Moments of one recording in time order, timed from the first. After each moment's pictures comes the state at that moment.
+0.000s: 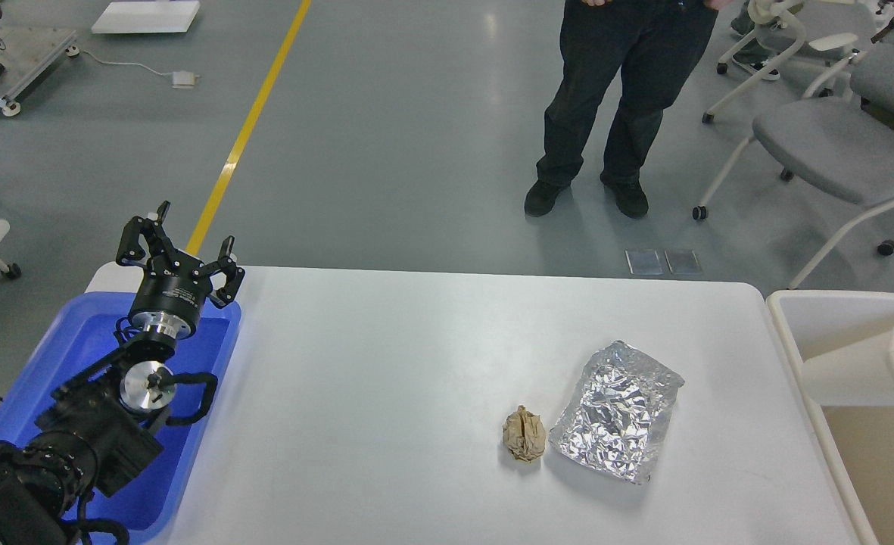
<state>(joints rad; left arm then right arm) -0.72 0.21 -0.76 -0.21 -0.11 -0.60 -0.56 0.97 -1.54 -0.03 1.48 -1.32 0.16 0.54</state>
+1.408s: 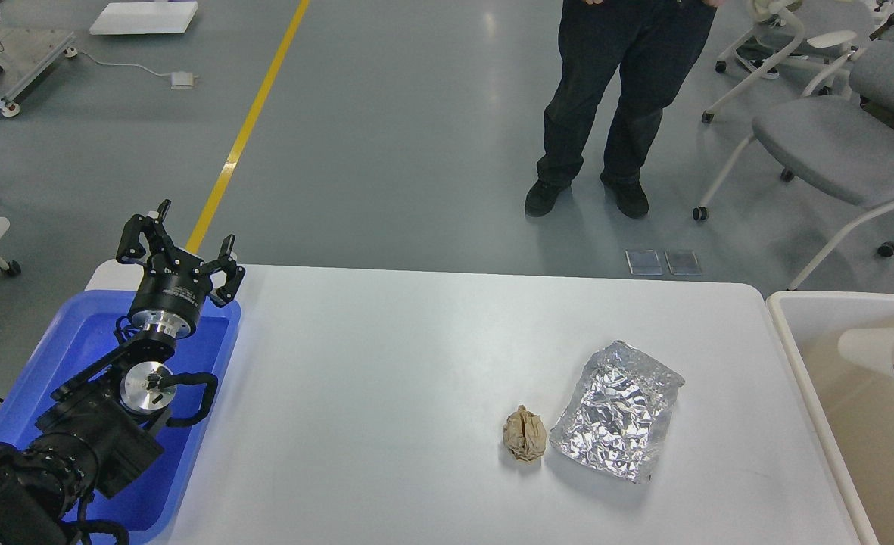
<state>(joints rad) -0.72 0.21 -0.76 -0.21 -0.11 -0.60 -0.56 0.70 -0.59 0.05 0.25 -0.12 0.08 0.10</state>
